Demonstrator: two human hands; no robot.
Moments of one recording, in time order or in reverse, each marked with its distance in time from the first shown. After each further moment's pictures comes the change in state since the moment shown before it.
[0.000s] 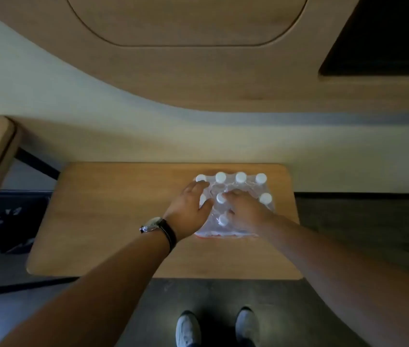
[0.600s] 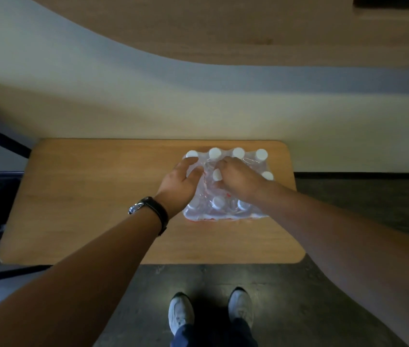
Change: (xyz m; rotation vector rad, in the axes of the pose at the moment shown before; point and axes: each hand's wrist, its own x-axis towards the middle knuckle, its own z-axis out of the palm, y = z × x) left_hand 0.029 -0.029 0.032 -0.402 0.031 -0.250; right_hand 0.039 0.006 -0.004 0.024 0.029 0.017
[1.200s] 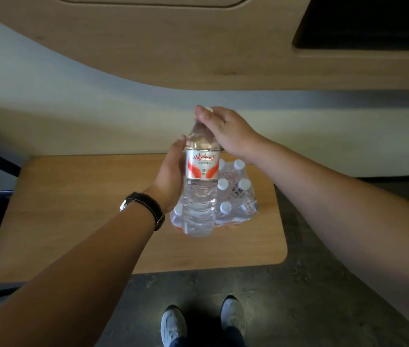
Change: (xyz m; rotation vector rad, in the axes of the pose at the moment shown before) left_hand -0.021 0.092 -0.013 -0.843 -0.347 -0.023; right_hand -0.031 -0.036 -0.137 0.801 0.325 -0.030
